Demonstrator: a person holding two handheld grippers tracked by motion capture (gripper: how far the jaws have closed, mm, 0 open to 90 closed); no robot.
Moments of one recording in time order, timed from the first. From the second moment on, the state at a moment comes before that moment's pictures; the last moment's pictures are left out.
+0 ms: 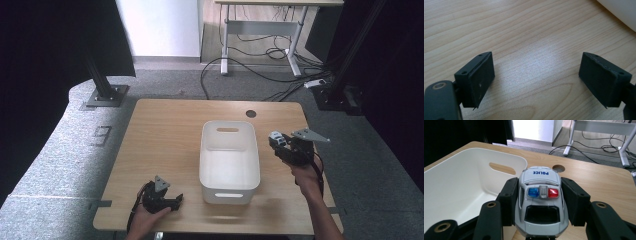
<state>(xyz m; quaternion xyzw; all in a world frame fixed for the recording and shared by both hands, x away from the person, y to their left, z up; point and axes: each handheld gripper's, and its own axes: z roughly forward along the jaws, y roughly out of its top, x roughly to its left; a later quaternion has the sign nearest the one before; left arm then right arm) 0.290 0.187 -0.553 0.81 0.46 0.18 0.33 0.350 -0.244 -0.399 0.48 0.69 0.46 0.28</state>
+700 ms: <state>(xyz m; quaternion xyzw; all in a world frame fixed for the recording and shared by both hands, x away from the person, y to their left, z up) 0.290 0.188 -0.553 0.81 0.46 0.18 0.33 0.360 -0.210 -0.388 0.46 0.71 0.46 0.28</state>
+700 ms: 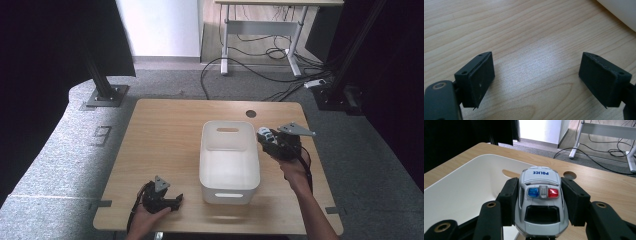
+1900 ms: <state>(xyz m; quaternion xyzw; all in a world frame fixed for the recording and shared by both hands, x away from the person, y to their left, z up) 0.290 0.188 -0.553 0.81 0.46 0.18 0.33 0.376 -0.164 -0.380 0.44 0.73 0.45 0.26</state>
